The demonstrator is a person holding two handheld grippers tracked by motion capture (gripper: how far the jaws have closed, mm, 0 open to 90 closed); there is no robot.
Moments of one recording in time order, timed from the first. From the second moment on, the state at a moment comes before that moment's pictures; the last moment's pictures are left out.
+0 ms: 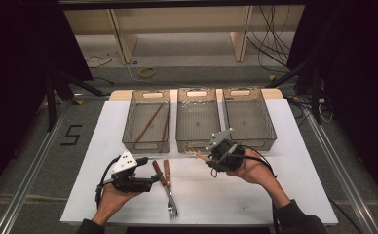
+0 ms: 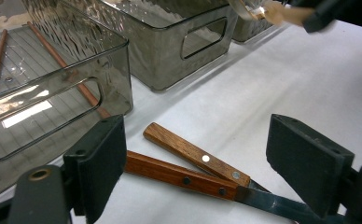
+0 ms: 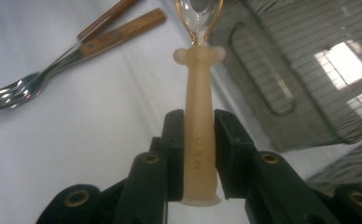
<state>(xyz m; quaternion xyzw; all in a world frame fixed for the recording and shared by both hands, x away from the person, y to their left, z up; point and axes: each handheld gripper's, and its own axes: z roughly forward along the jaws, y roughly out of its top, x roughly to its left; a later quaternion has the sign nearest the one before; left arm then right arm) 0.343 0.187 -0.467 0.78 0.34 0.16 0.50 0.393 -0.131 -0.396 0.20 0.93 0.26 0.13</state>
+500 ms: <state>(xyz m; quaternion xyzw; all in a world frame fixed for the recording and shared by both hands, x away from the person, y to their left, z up) 0.342 0.186 -0.467 0.78 0.34 0.15 0.51 0.443 -0.131 -0.367 0.26 0.90 0.29 0.17</state>
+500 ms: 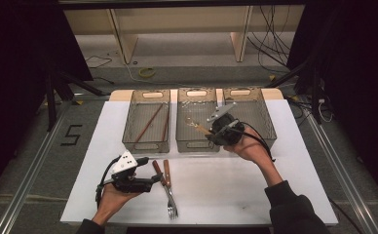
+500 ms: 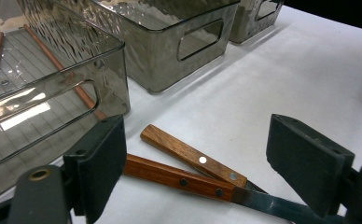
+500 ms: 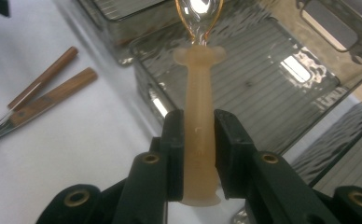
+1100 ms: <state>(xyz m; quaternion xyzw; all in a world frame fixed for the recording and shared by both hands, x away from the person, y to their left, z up) 0.342 0.186 -0.467 0.78 0.34 0.16 0.51 0.488 -0.124 -0.373 0.31 0.89 0.29 0.17</state>
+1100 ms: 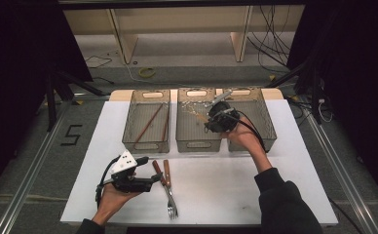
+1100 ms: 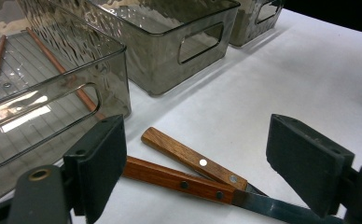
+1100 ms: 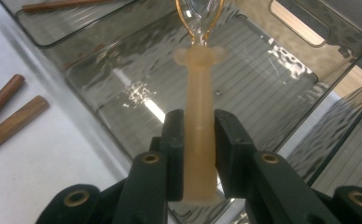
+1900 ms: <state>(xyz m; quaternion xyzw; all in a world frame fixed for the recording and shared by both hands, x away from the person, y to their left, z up) 0.342 0.185 -0.468 0.78 0.34 0.16 0.51 0.515 -0.114 -0.395 0.35 0.89 0.26 0.17</state>
